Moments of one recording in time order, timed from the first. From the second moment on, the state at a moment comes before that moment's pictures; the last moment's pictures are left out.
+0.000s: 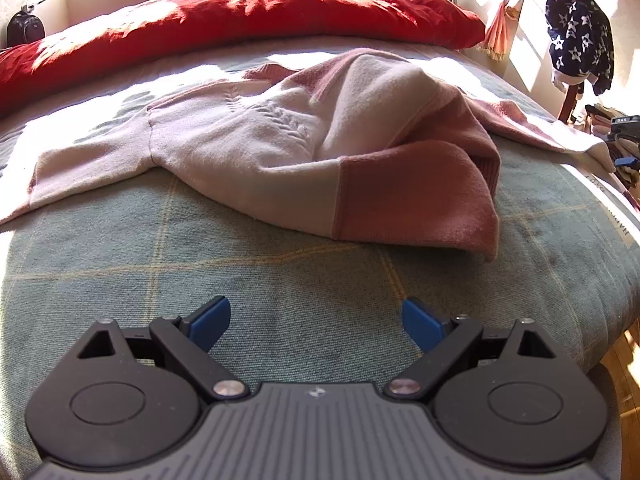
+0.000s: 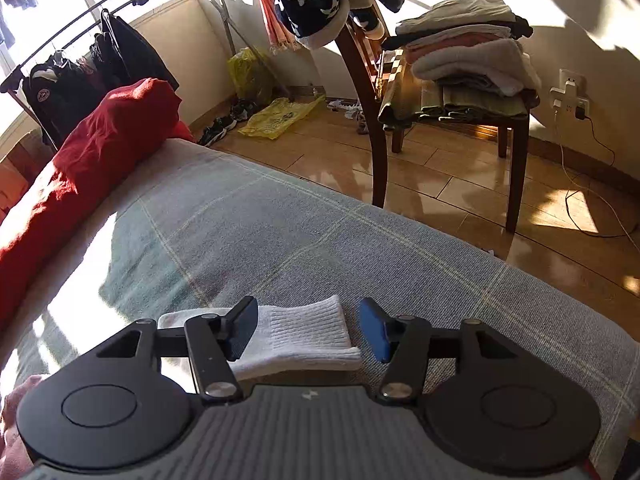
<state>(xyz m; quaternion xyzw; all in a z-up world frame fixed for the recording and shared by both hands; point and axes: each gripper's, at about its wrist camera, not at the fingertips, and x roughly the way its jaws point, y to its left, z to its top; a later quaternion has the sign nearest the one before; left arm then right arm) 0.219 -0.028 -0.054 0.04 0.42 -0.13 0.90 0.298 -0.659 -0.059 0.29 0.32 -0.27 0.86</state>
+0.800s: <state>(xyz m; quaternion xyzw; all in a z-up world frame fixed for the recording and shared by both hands) 0.229 -0.023 -0.057 0.03 0.43 -0.12 0.90 0.368 -0.543 -0.023 0.16 0.38 -0.10 0.90</state>
